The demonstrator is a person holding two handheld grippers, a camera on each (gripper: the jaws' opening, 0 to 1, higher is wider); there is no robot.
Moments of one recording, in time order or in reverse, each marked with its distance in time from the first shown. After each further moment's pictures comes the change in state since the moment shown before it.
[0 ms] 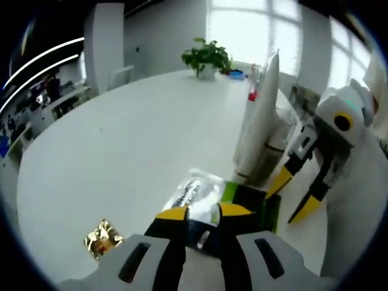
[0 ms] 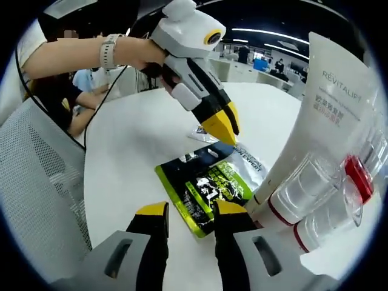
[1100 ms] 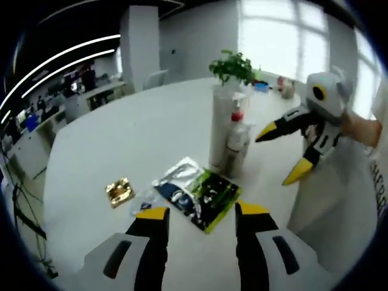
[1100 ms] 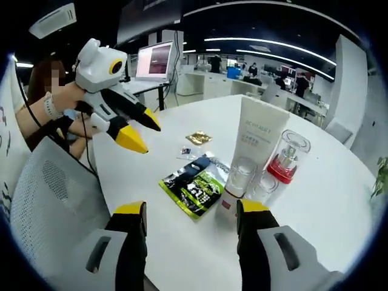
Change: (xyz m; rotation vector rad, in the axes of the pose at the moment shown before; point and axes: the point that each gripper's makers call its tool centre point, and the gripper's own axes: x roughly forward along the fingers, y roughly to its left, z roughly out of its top) left arm -0.101 -0.064 -0.006 -0.159 -0.029 0.216; right arm -0.092 -0.006 0.024 0.130 -0.082 -0.139
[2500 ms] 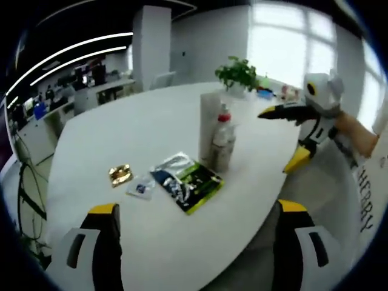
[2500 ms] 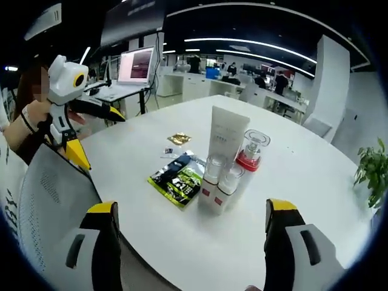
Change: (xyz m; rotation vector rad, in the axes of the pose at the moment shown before) left arm -0.040 -0.031 -0.013 -0.069 -0.021 0.035; right arm -0.041 -0.007 -0.005 0.039 0.006 -0.136
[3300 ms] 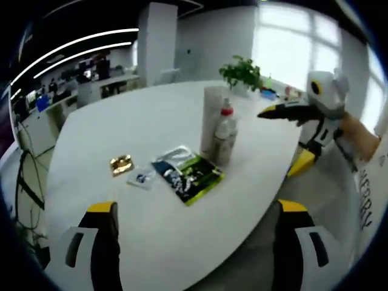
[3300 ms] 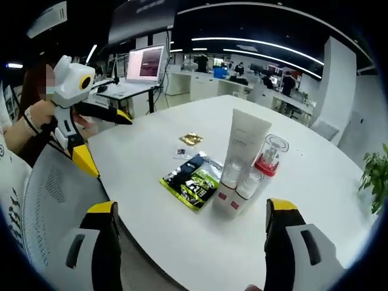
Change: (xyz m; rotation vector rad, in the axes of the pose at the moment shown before) left arm -0.005 -0.003 -0.016 -0.043 0.015 0.012; right arm 0.011 0.027 0.010 -0.026 0.006 0.054
